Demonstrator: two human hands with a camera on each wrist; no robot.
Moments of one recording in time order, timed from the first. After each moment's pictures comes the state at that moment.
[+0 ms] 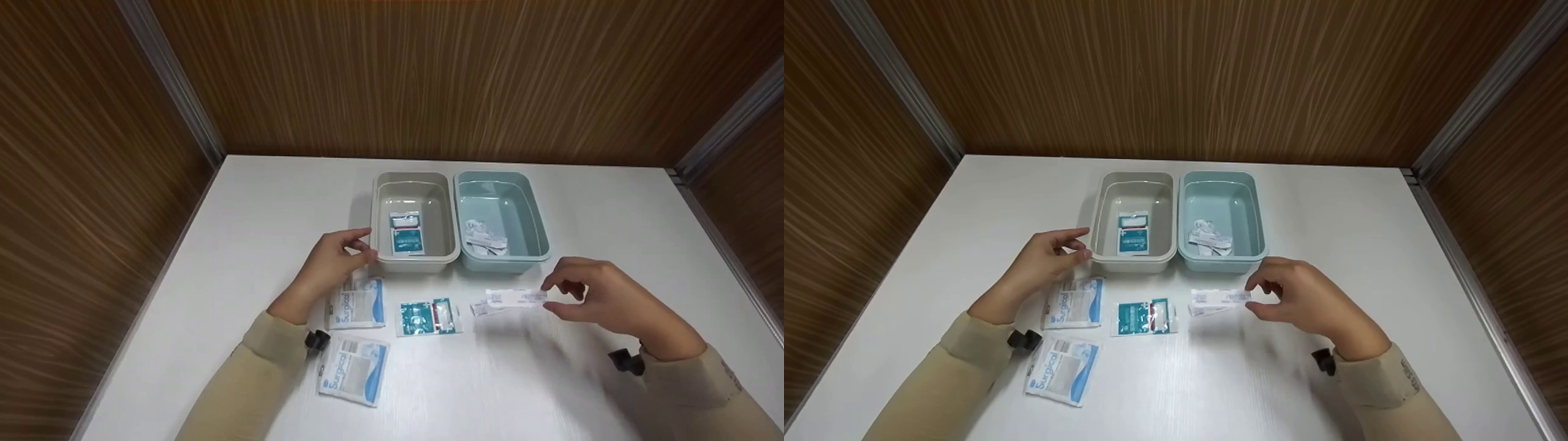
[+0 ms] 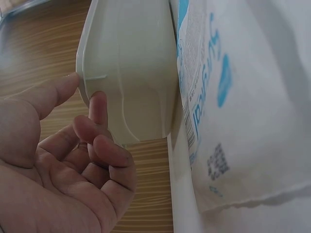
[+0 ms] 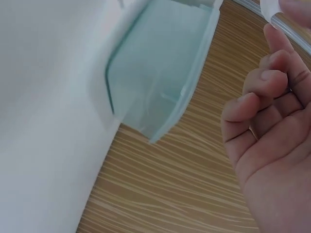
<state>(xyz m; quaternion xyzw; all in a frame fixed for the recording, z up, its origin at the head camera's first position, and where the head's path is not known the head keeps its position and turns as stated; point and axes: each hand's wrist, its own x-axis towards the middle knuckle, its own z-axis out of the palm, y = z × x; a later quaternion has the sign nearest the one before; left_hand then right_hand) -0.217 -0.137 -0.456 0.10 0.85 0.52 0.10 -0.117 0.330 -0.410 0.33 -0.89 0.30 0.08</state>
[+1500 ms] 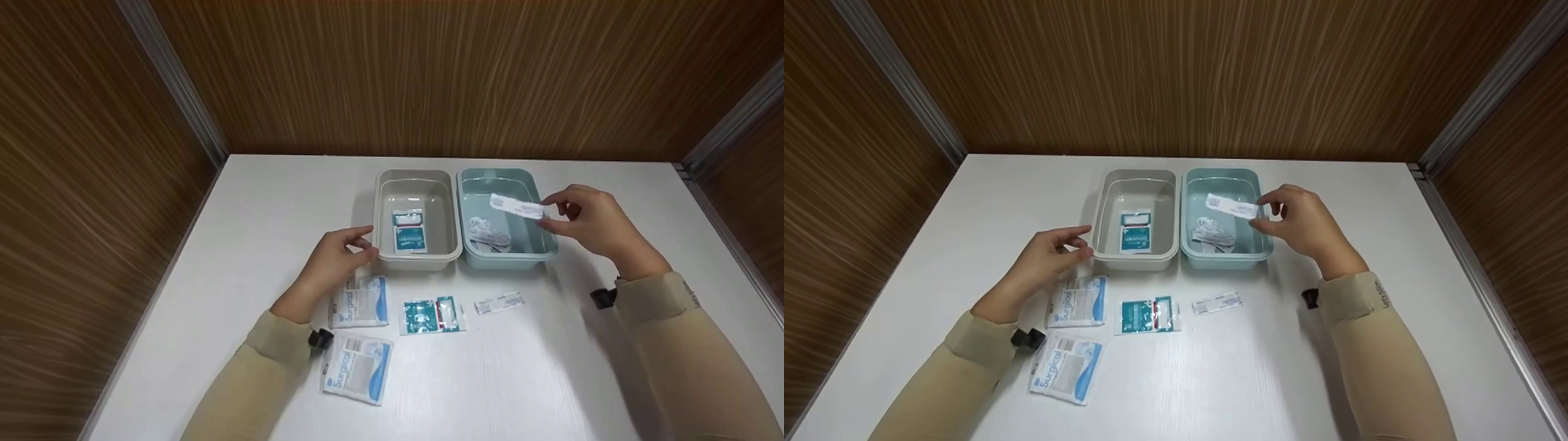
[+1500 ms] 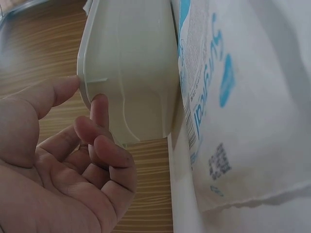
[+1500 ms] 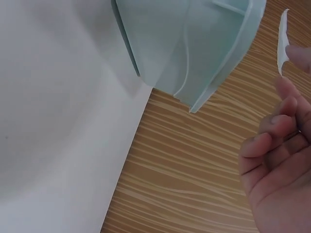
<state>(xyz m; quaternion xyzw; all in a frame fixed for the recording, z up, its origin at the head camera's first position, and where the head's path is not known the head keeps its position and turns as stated) -0.217 -0.134 -0.455 0.10 0.85 0.51 0.09 -0.217 0.340 -0.396 0.11 -0.95 0.28 0.08</state>
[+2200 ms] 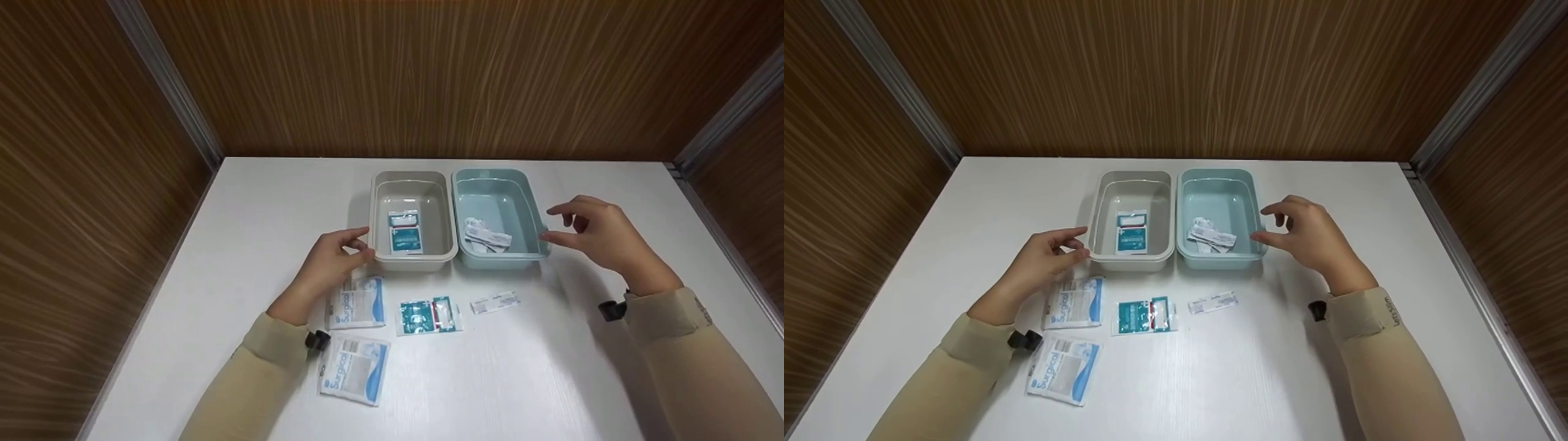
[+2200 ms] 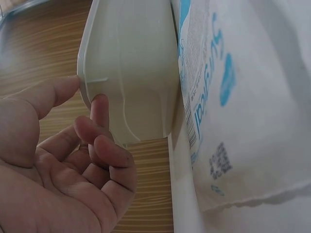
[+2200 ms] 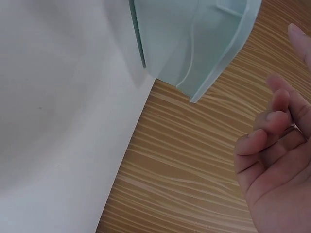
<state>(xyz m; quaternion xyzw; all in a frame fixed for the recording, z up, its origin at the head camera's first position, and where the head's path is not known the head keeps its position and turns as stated) -0.216 -0.140 -0.456 0.10 0.85 0.51 0.10 -0.191 0.346 -0.403 0.13 -0.95 0.27 0.11</state>
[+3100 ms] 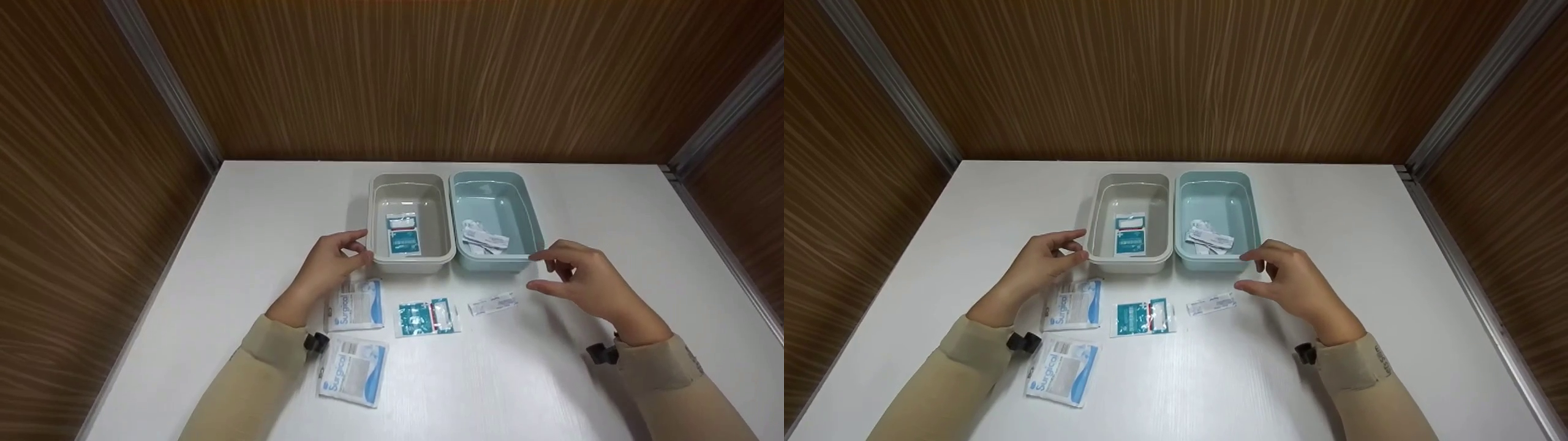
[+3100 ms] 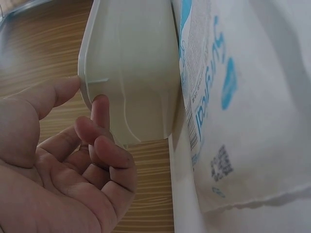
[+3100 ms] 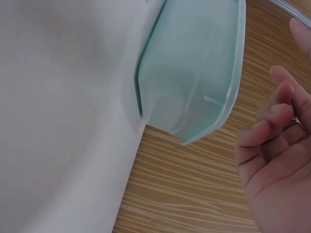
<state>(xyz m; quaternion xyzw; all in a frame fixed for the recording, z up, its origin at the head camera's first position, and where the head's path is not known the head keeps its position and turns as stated) -0.215 -0.139 -0.454 0.10 0.85 0.51 0.09 -0.136 0.323 -0.435 0.21 -0.91 0.34 0.12</state>
